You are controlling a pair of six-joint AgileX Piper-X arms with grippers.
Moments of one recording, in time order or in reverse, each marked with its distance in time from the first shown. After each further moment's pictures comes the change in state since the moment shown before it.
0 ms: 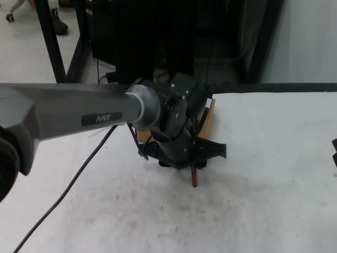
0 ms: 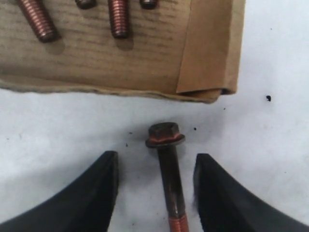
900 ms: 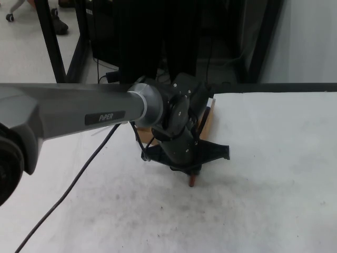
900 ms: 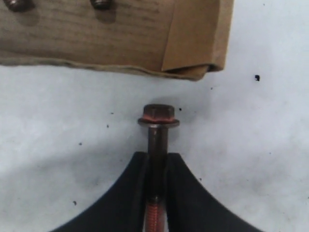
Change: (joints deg) left arm -0.2 0.6 -1.2 2.0 3.8 -0.7; right arm -1.1 0.0 0.0 0.0 0.0 0.0
